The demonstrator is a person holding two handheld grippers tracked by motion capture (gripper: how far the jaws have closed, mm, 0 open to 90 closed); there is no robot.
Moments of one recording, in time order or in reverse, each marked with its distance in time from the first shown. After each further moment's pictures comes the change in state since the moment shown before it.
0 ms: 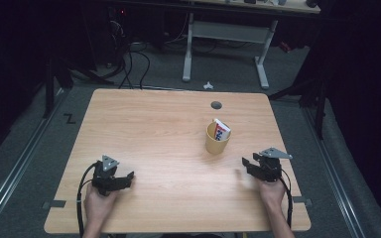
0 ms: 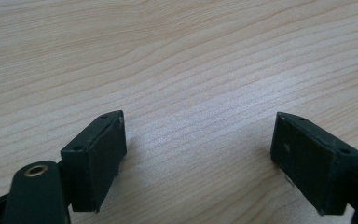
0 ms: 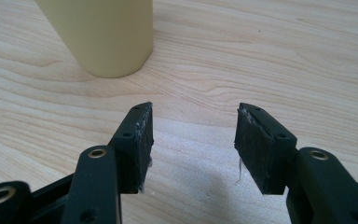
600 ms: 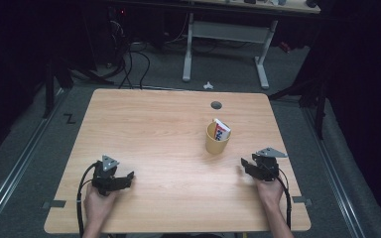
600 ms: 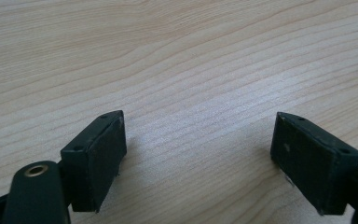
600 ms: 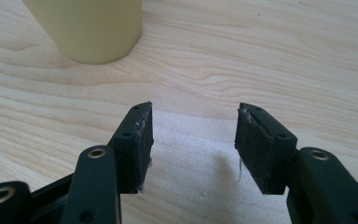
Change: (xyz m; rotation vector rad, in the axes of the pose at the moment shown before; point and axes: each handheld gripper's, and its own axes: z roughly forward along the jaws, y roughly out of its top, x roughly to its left) left arm 0.000 0.000 0.000 0.000 0.000 0.000; right arm 0.000 -0.003 0.013 0.046 -0.028 -0.016
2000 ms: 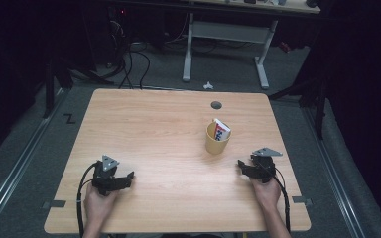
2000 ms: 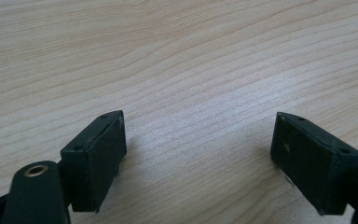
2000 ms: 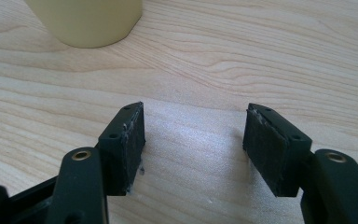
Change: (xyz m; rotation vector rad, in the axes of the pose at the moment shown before) left arm 0.000 0.000 0.000 0.000 0.000 0.000; right arm 0.001 -0.002 0.013 0.044 0.007 -0.003
